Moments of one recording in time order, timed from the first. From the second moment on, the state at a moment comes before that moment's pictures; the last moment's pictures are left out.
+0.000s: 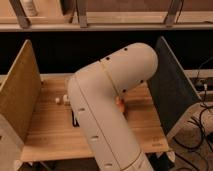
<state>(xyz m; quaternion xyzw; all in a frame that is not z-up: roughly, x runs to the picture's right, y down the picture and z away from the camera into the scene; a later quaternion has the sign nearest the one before) 0.116 0.069 0.916 -0.20 -0.28 -0.81 0.46</state>
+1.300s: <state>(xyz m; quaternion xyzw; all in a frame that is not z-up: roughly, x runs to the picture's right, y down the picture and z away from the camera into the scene) 0.035 0.064 0.917 -0.15 -0.30 -0.86 0.38</state>
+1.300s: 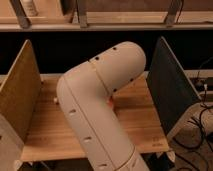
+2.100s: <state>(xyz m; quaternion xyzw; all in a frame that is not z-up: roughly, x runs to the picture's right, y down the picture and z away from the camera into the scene) 0.154 0.056 0.904 -0.26 -0.26 -0.83 0.43</state>
